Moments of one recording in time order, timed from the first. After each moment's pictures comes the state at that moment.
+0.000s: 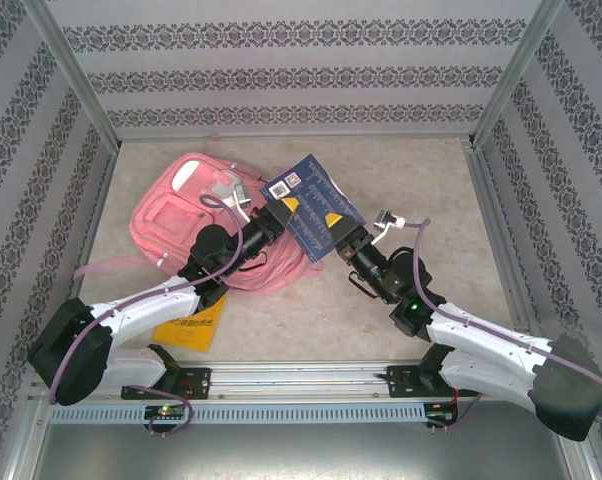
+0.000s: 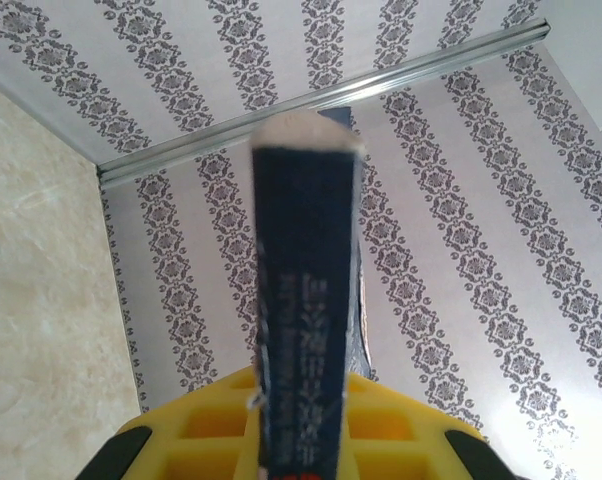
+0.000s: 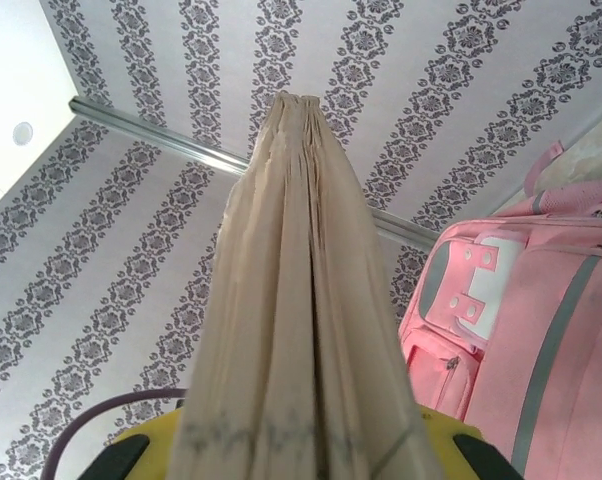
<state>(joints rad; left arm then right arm) -0.68 1.27 0.63 0.82 0.10 -1.29 0.81 0.97 0.44 0.73 0.13 1.22</state>
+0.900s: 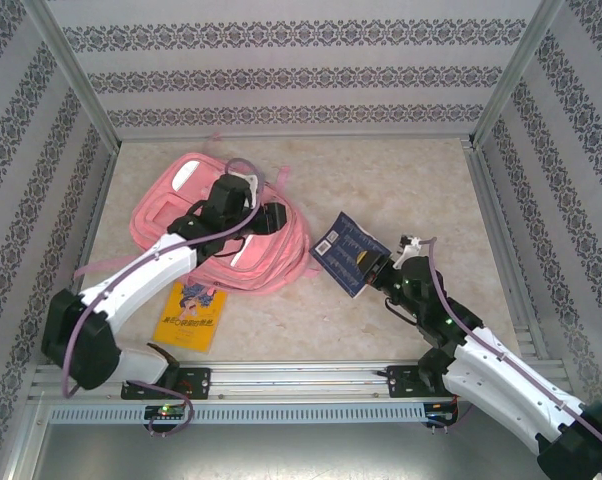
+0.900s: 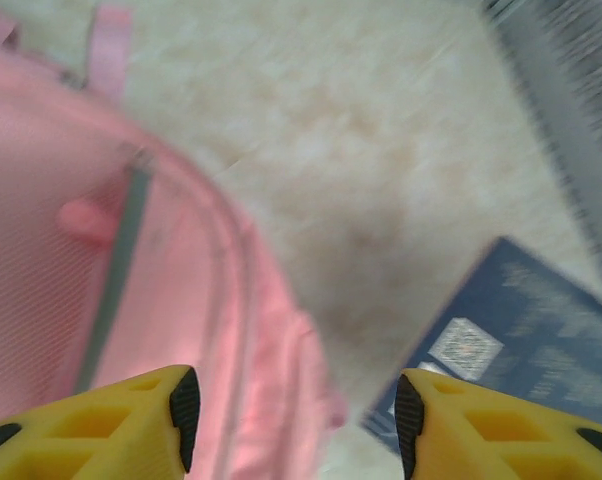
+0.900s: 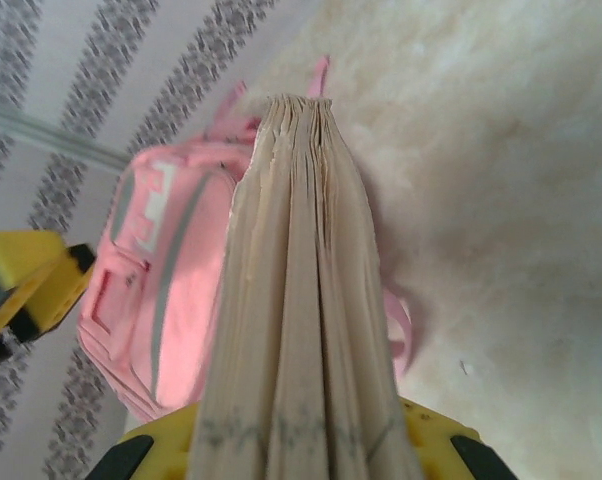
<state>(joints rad) -0.51 1.40 1.08 -0.37 0.11 -0.50 0.61 0.62 0.38 -0.14 0.01 1.02</state>
